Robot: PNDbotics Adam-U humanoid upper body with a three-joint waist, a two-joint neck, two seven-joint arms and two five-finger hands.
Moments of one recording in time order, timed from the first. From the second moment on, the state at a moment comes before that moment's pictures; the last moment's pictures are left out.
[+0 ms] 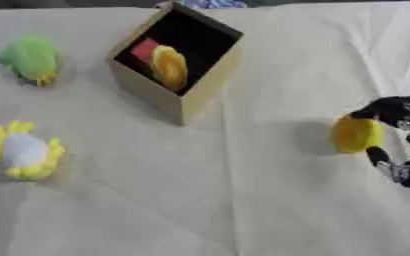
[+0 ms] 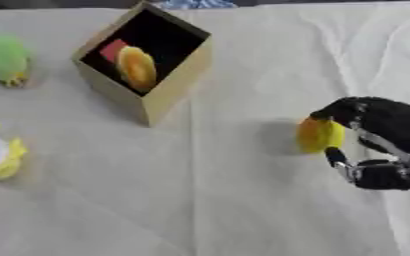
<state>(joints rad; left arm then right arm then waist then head) -0.33 0.41 0.19 -1.98 -0.10 -0.12 0.58 -0.25 -0.96 0.21 -1.99 0.71 0.03 0.31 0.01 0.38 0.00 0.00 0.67</state>
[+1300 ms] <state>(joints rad) -0.33 0.40 0.19 -1.98 -0.10 -0.12 0.58 -0.31 -0.94 0.21 -1.97 0.70 0.08 0.37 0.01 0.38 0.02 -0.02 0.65</state>
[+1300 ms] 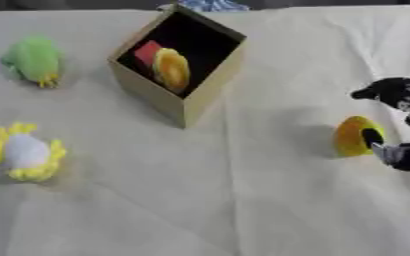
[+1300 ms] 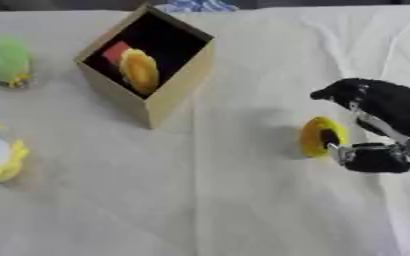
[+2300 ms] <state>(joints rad) -0.33 0.40 0.19 -1.98 -0.10 -0.12 0.57 -0.32 -0.92 0.23 -1.83 0.74 0.06 0.44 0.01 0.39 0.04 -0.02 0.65</state>
